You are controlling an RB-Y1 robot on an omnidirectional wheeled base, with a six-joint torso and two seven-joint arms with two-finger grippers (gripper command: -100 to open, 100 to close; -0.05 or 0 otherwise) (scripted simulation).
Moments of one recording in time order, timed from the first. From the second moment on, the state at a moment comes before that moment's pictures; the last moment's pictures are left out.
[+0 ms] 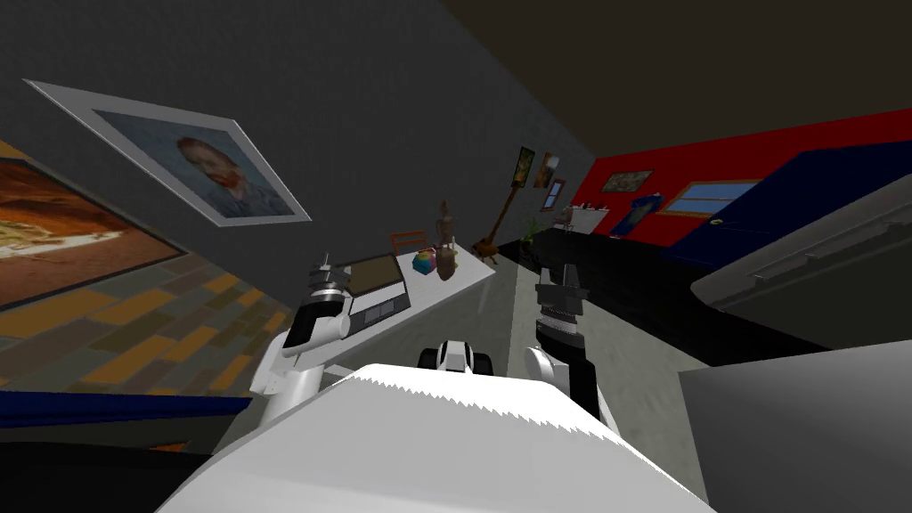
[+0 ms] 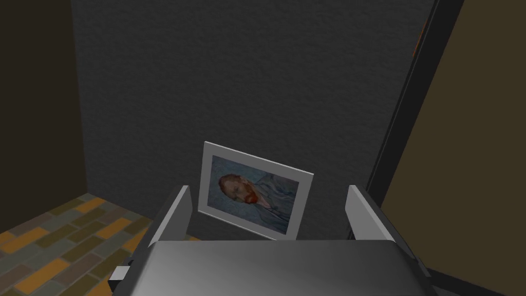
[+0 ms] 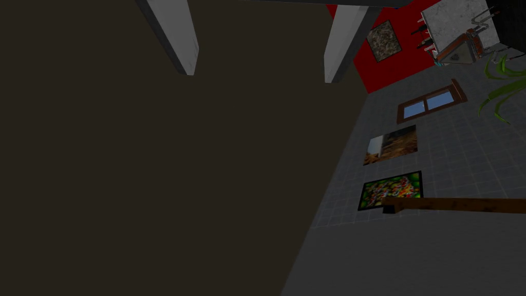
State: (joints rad) left arm 0.25 0.15 0.55 -2.06 0.07 -0.01 0.34; right arm 0.51 0.01 -0.01 -2.29 -0.10 -0.51 -0.05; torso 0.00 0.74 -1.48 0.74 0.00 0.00
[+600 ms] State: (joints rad) left arm 0.17 0.13 0.71 -1.98 0.06 0.11 0.41; right arm 0.51 0.01 -0.01 -2.29 -0.10 -0.51 -0.05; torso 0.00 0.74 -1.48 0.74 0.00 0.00
